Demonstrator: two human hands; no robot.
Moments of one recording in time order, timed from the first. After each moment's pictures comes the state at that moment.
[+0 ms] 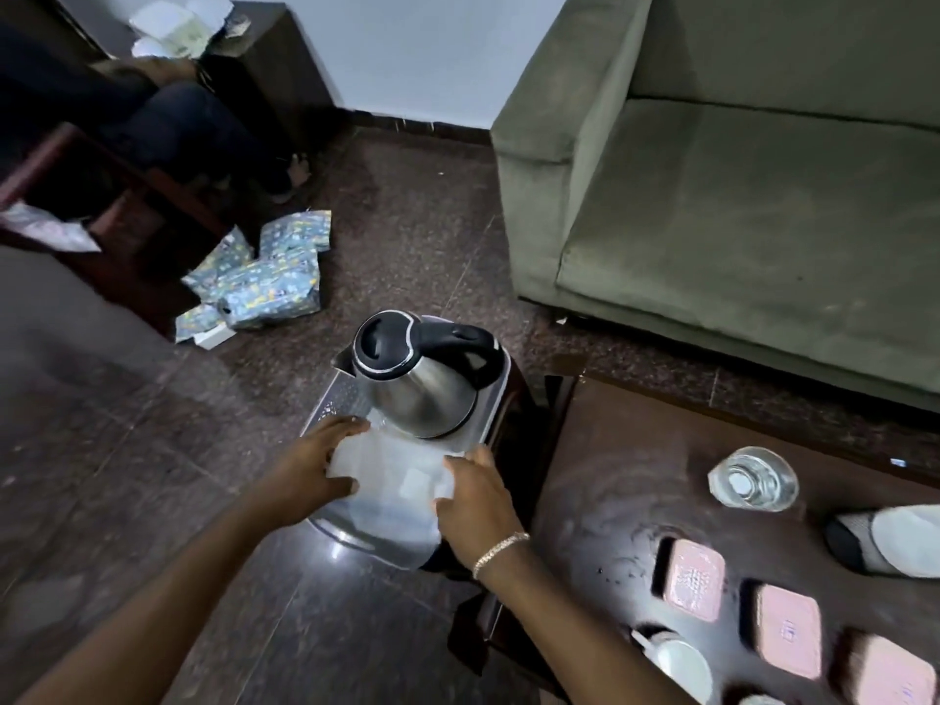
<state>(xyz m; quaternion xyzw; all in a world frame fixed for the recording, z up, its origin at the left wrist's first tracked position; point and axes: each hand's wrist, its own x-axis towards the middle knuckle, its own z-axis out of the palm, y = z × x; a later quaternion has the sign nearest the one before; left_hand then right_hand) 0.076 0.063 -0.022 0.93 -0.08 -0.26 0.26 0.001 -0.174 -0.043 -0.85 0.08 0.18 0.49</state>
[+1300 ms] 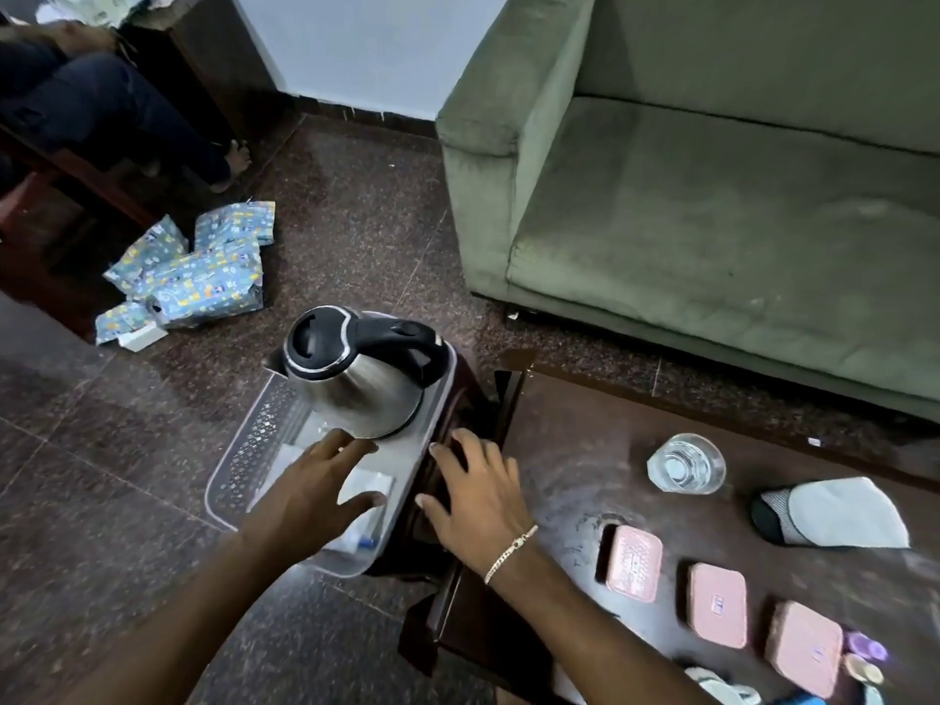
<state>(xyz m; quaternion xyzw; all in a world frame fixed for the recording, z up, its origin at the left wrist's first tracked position) 0.043 -0.011 -0.040 0.96 -0.21 -0.16 0.12 -0.012 -0.231 -0.079 -0.97 -0.04 0.04 0.24</state>
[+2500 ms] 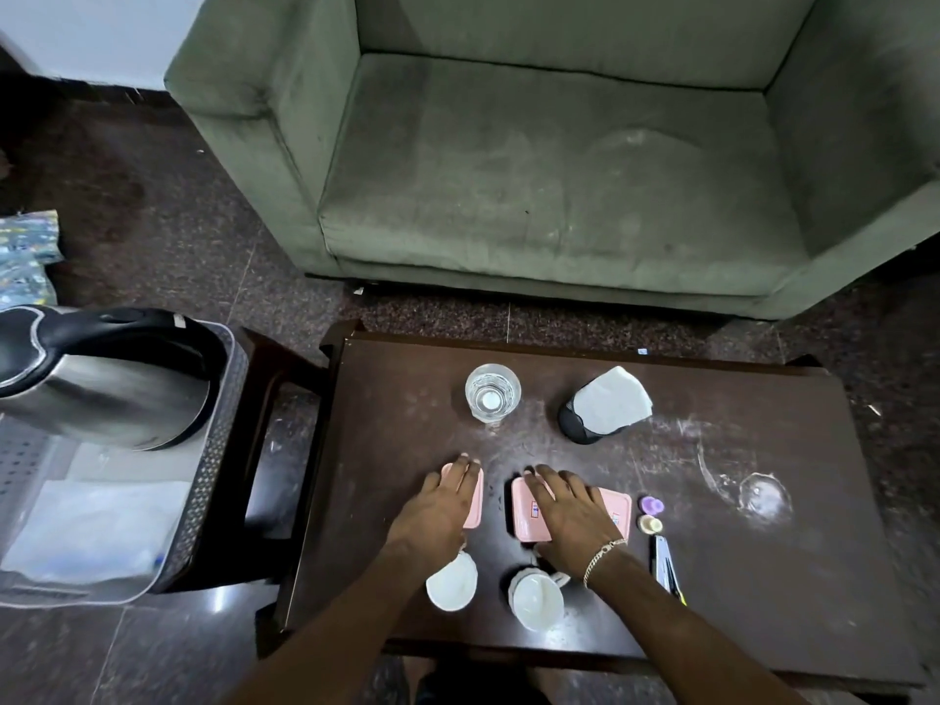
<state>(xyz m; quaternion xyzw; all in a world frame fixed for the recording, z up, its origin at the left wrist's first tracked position) -0.099 -0.322 -0.168 0.87 -0.40 -0.30 0.04 -0.210 -0.516 -0.163 -0.96 0.08 0.26 0.11</state>
